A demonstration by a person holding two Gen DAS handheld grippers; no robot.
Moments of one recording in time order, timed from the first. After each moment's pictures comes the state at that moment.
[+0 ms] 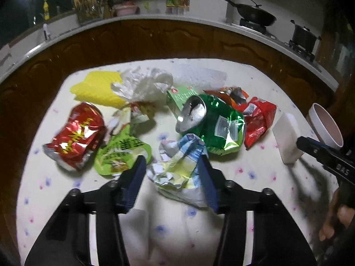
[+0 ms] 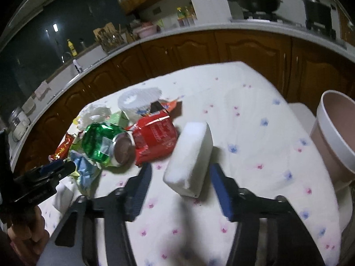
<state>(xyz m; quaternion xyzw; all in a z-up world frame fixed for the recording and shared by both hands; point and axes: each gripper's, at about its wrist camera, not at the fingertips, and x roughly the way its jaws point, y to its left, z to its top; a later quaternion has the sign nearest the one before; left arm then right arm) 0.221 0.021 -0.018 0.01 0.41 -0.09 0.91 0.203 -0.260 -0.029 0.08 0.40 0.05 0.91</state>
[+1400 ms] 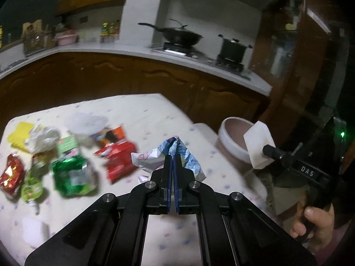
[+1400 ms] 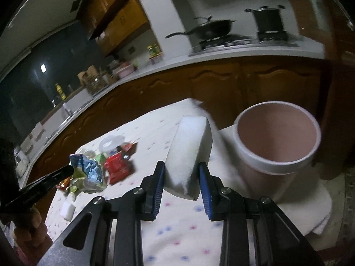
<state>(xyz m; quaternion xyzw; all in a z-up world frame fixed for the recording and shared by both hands) 0.171 -0.131 0.069 -0.01 0.32 -0.28 0.90 0.103 -0.401 0.040 0.17 0.30 -0.01 0.94</state>
